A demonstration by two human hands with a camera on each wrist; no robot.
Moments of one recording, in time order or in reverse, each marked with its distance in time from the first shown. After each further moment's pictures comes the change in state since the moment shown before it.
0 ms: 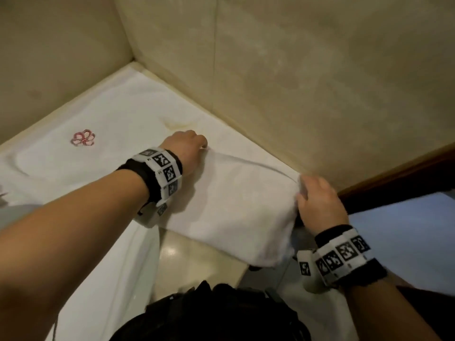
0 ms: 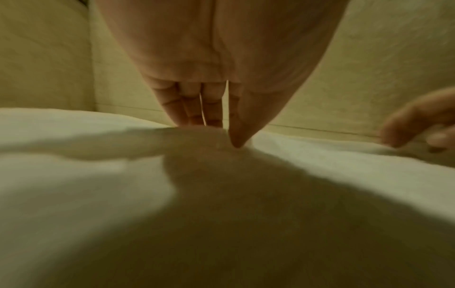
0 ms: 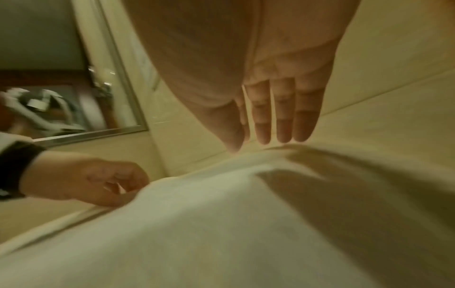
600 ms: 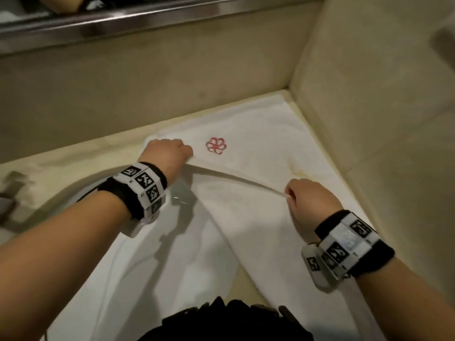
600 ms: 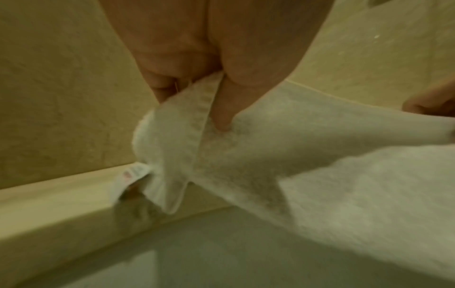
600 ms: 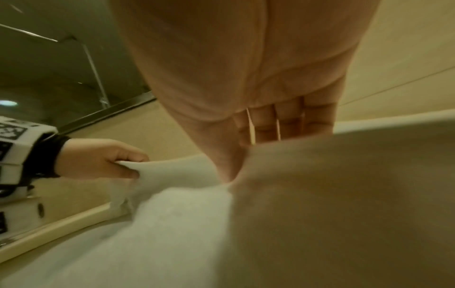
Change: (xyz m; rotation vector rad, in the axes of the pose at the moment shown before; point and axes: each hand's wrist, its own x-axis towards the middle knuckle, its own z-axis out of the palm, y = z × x) left_hand -0.131 -0.189 -0.004 0.142 0.022 -0.556; right_hand 0.101 -0.237 0.034 -0.277 -0.321 -0.770
